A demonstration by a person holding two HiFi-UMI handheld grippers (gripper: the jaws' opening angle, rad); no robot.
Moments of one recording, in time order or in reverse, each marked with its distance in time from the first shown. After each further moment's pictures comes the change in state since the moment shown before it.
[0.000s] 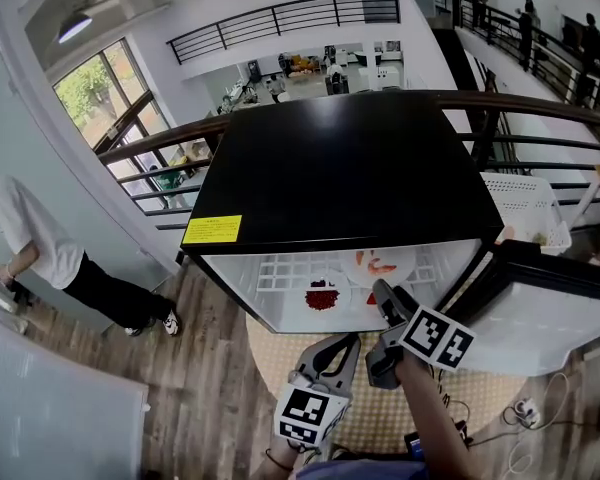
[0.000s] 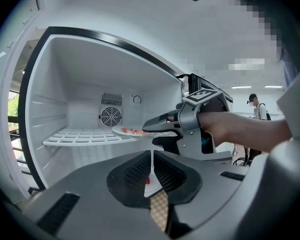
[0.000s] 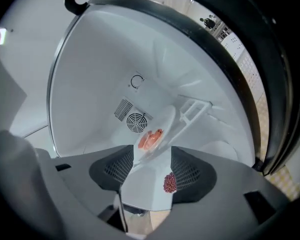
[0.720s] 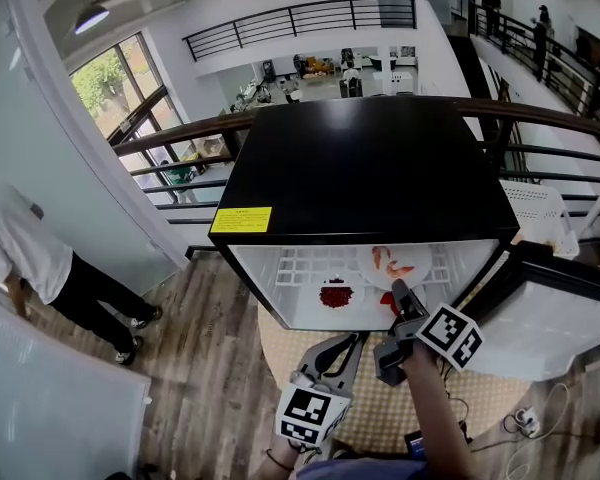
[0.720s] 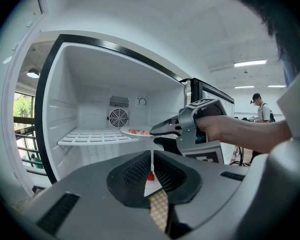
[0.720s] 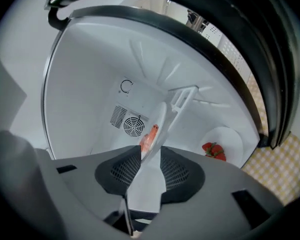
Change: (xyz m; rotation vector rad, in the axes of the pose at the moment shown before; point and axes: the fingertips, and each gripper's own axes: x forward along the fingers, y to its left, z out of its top) left arm -0.025 0.013 0.000 -0.010 -0.006 0.034; right arm 0.001 -0.001 -0.006 0.186 -0.052 0.015
